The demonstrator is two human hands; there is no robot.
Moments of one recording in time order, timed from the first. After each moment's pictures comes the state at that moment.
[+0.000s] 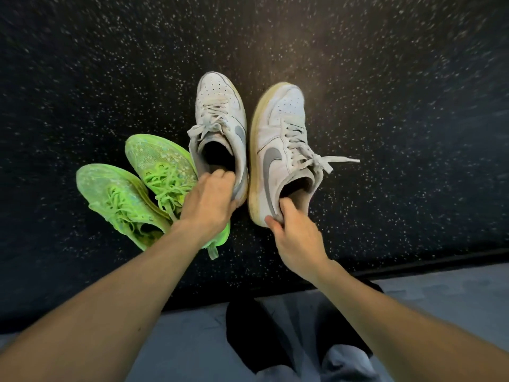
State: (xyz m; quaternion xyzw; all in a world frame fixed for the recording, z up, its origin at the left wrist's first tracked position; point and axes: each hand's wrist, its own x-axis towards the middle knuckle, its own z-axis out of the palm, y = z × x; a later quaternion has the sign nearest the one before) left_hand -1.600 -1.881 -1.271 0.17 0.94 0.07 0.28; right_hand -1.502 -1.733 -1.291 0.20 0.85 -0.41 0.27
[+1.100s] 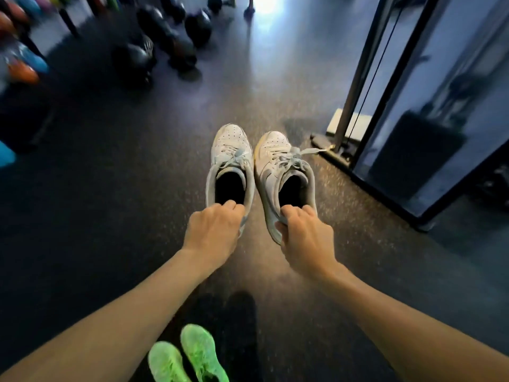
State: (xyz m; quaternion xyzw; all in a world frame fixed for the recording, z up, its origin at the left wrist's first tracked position) left_hand -1.762 -1.791 -0.668 0.25 0.97 -0.04 -0.04; right_hand -1.719 -1.624 -0.707 0.02 0.97 -0.18 -0.14
